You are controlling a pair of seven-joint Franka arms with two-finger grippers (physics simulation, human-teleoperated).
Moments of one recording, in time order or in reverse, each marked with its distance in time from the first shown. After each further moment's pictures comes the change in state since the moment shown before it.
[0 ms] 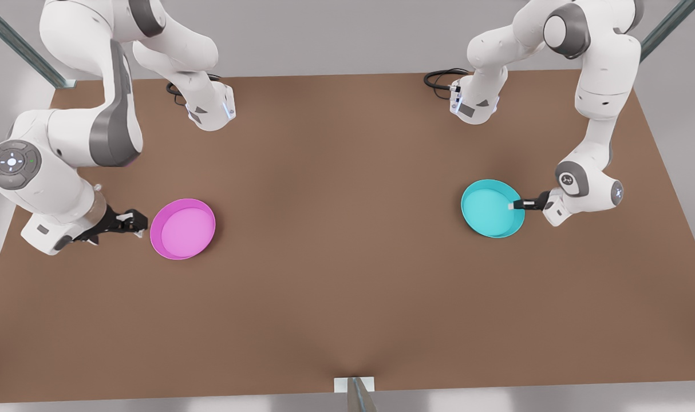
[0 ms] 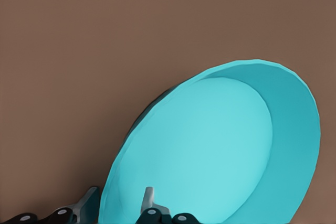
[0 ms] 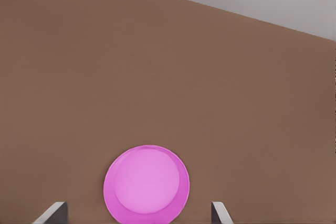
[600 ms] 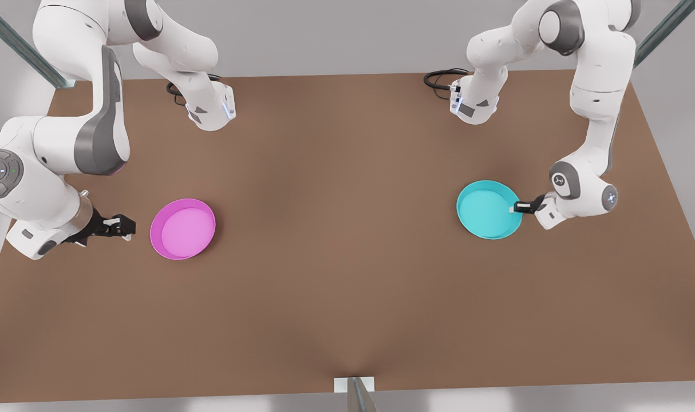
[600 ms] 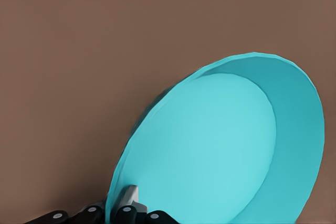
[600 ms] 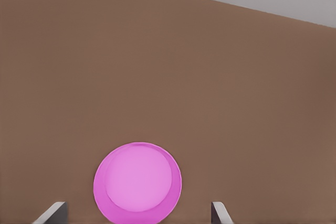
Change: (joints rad) left arm -0.048 -0.029 -0.026 0.022 0.111 0.003 -0.019; right arm -0.026 0.010 -0.010 0.000 0.000 -0.001 0.003
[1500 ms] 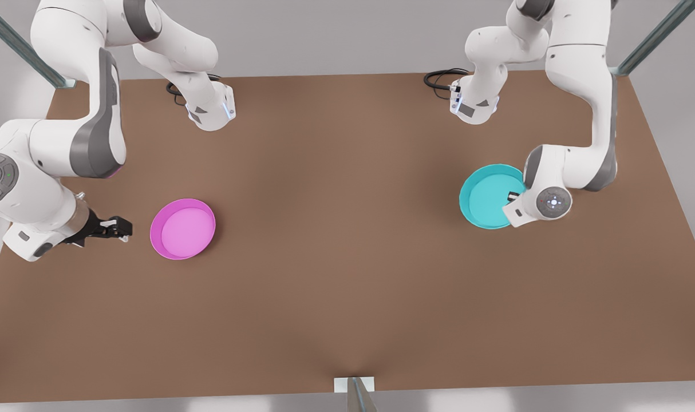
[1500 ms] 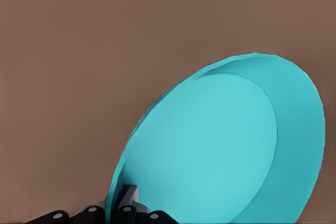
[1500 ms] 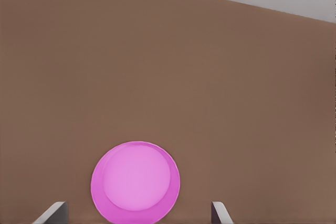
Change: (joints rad) left arm -0.268 -0.175 -0.055 0.197 0.645 -0.436 -0.471; right arm -0.018 0.008 0.000 0.000 0.002 -0.002 -0.002
